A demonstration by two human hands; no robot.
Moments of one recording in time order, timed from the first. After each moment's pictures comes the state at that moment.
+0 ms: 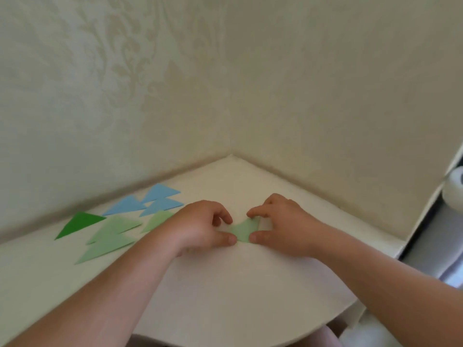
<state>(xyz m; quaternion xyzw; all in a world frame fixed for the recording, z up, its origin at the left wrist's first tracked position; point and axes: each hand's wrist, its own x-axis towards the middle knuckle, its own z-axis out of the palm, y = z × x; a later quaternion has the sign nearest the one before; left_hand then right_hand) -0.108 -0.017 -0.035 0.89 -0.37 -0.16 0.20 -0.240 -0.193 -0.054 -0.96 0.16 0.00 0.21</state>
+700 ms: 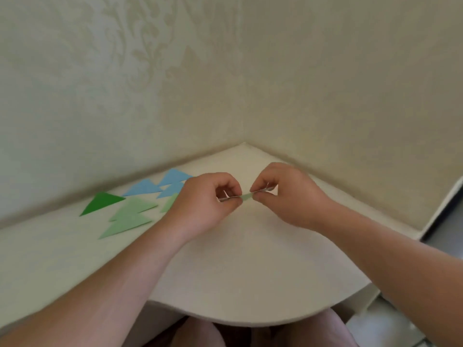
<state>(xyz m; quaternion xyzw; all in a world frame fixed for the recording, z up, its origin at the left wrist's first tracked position) -0.121 0.002 -0.034 0.82 -0.43 0.02 0.39 -0.226 -0.182 -0.040 -0.92 0.06 -0.23 0.30</state>
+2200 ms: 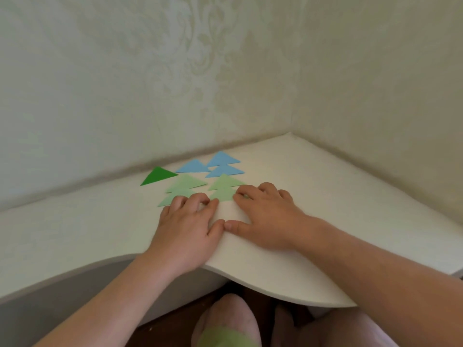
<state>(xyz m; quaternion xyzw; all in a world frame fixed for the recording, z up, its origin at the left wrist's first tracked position) -0.131 0.128 -0.080 0.95 -0.29 0.05 0.02 -0.185 -0.064 -0.065 -1.00 -0.01 0.03 0.05</state>
